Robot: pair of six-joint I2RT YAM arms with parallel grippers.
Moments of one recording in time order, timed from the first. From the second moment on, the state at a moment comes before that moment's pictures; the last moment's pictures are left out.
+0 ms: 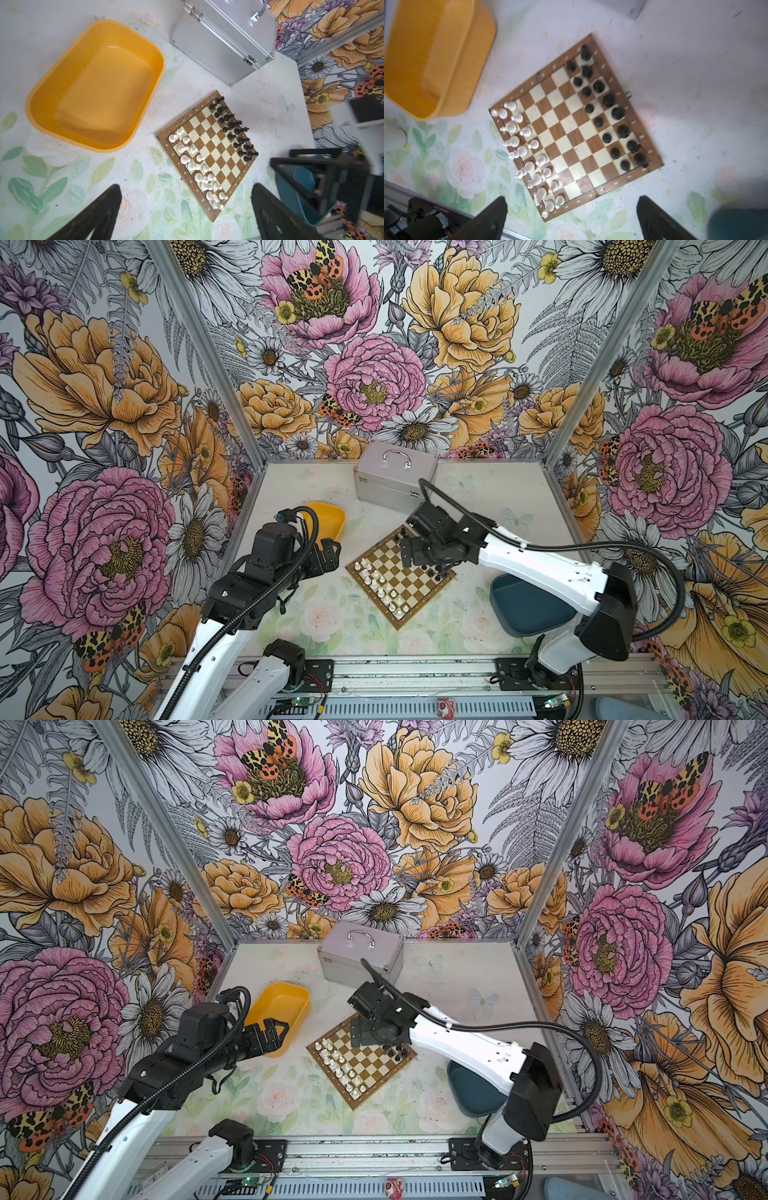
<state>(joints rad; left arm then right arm) -0.34 0.76 1.03 -0.97 -0.01 -0.54 0.85 1.49 1.42 -0.98 0.16 0.70</state>
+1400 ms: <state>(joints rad) -0.02 1.14 0.24 0.63 -0.36 -0.14 -0.02 1.29 0.53 0.32 0.15 0.00</state>
